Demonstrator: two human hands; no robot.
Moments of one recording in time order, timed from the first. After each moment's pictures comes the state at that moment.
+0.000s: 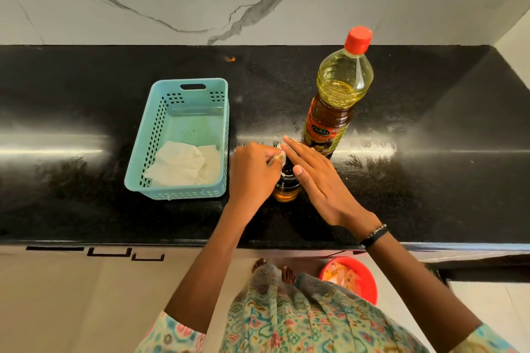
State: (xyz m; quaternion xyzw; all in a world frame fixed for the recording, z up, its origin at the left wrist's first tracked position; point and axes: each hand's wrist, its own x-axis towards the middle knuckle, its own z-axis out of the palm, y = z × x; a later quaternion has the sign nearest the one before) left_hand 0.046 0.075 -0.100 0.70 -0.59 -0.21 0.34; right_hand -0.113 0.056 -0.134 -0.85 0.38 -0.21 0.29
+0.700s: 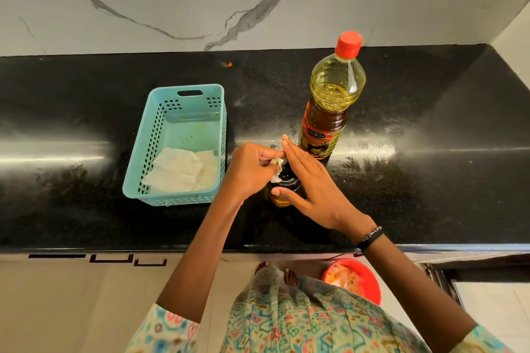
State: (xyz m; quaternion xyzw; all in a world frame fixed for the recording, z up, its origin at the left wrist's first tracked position) left_hand 0.056 0.061 -0.093 0.65 -0.59 -0.37 0.31; right_hand -0.109 0.052 -0.139 -0.87 0.37 -0.20 0.24
